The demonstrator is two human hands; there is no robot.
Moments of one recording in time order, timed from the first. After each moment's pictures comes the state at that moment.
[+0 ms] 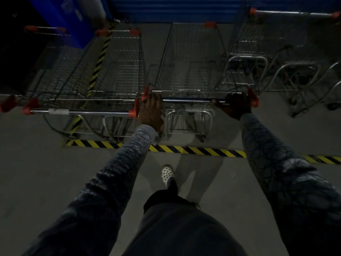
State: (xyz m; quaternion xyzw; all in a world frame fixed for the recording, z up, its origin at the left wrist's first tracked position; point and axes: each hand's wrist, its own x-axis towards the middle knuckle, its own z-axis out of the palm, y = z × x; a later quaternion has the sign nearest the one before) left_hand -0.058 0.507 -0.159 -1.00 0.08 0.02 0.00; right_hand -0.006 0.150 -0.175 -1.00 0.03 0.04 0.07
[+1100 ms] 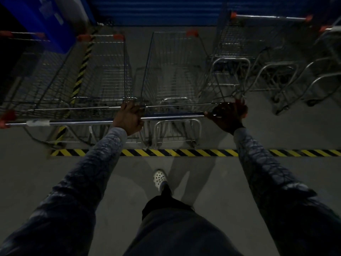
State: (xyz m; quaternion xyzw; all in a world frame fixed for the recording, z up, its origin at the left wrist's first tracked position) left_hand -0.036 0.561 -0.152 -0.96 0.27 0.00 0.10; right_hand -0.049 0.135 -0.183 -0.99 -0.02 0.00 0.14
